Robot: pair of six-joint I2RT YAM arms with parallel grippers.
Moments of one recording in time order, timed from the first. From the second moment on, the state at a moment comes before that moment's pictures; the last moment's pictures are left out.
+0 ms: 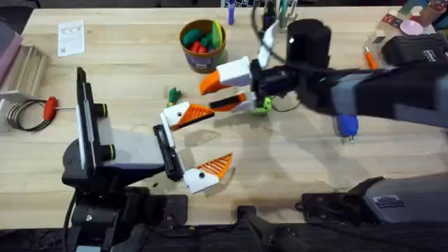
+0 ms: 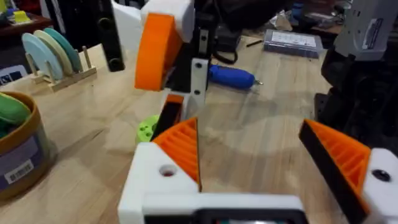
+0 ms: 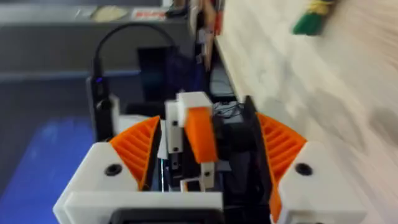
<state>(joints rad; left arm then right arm) -0.05 0.01 0.01 -0.12 1.14 0.05 0.47 1.60 0.72 0.46 -1.20 1.10</state>
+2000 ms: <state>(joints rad) -0.05 0.01 0.01 -0.12 1.14 0.05 0.49 1.78 1.33 -0.99 0.05 1.10</state>
